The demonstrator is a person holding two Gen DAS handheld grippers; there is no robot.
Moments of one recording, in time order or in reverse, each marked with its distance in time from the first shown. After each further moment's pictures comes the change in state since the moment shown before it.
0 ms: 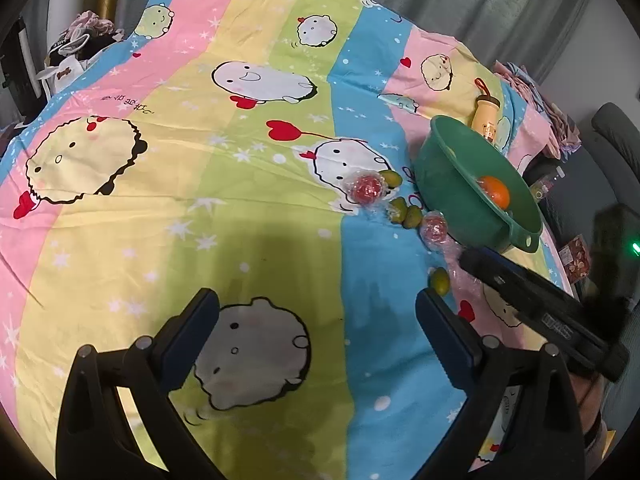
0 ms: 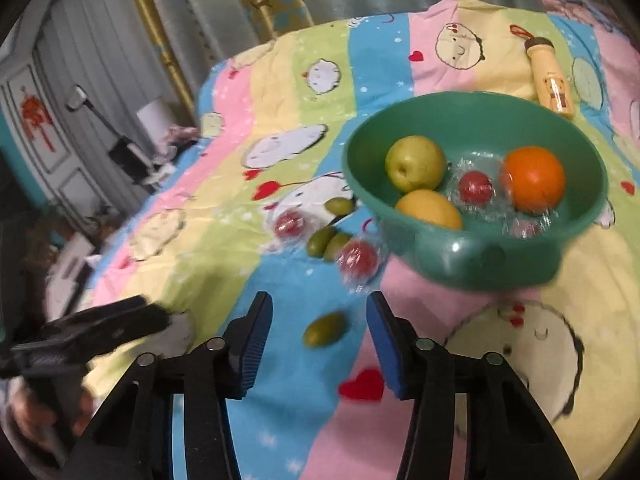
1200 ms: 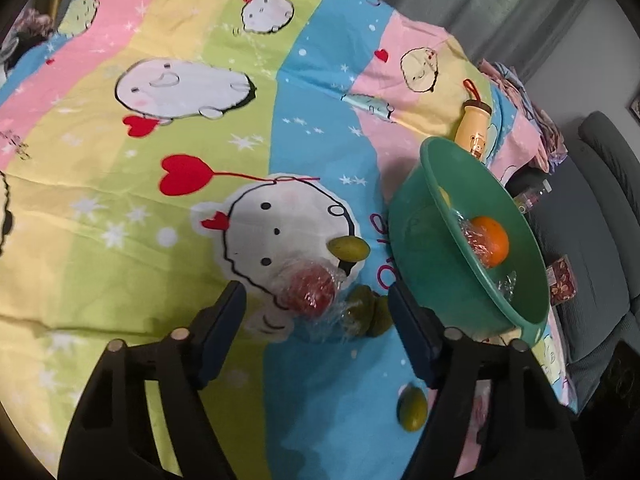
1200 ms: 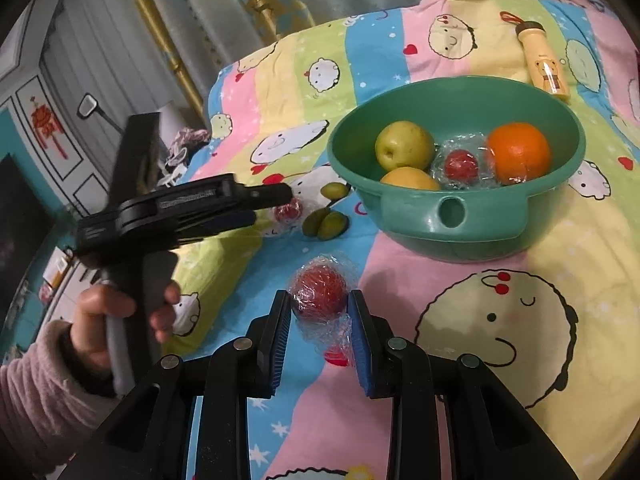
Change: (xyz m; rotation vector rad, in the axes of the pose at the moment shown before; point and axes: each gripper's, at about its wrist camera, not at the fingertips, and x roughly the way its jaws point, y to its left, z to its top) left arm 0.095 -0.032 0.074 -0.003 0.047 -0.151; right arm -0.032 -0.025 -0.022 0.036 -0.010 0.128
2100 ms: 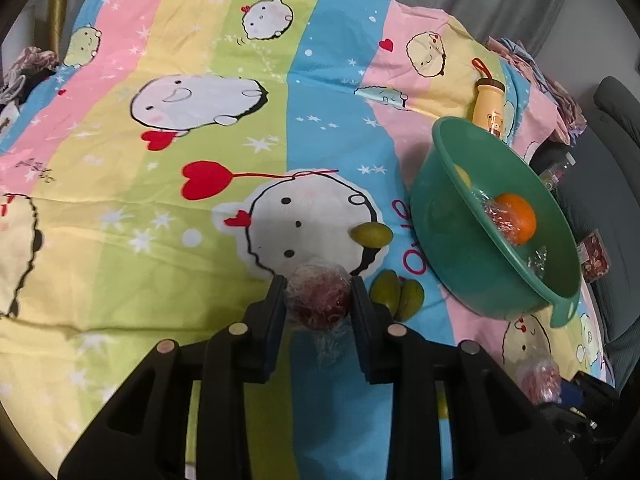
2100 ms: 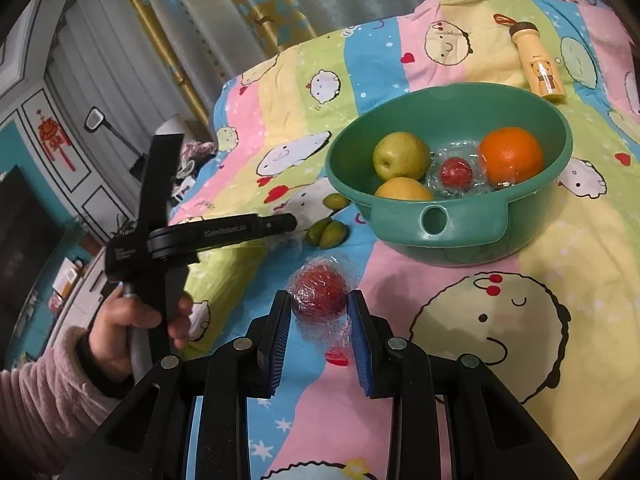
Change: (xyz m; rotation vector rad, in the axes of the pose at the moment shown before) left arm -0.007 -0.008 -0.010 0.111 -0.014 0.147; right arm -0.011 -0.005 0.001 0.015 -0.032 0.031
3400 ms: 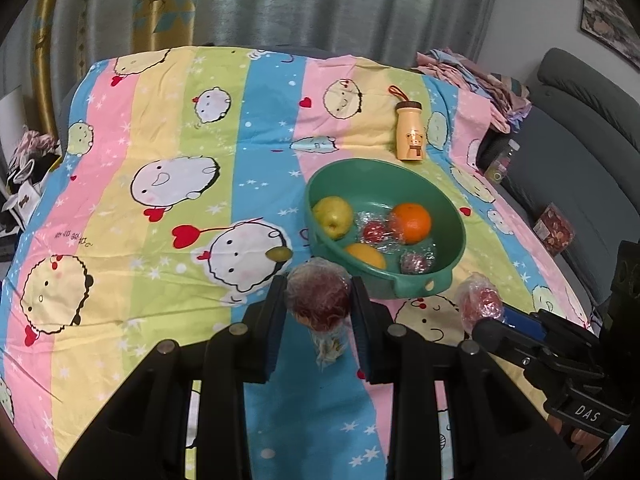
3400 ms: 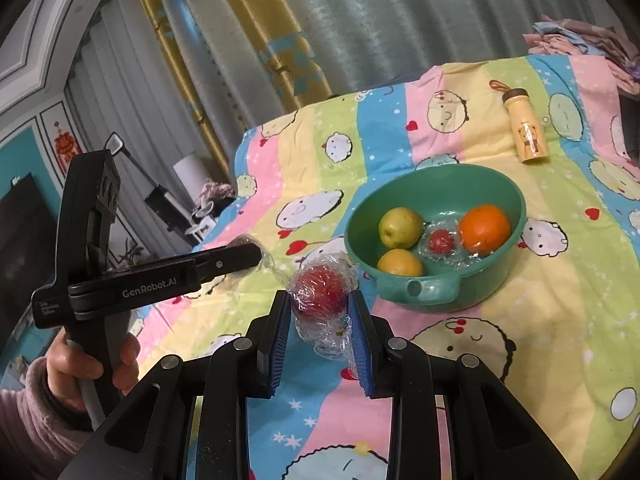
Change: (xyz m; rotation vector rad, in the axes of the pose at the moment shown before) left arm -0.109 -0.089 -0.013 0.168 -0.121 -0.015; right arm -0.075 0.015 0.012 -0.033 -0.168 0.007
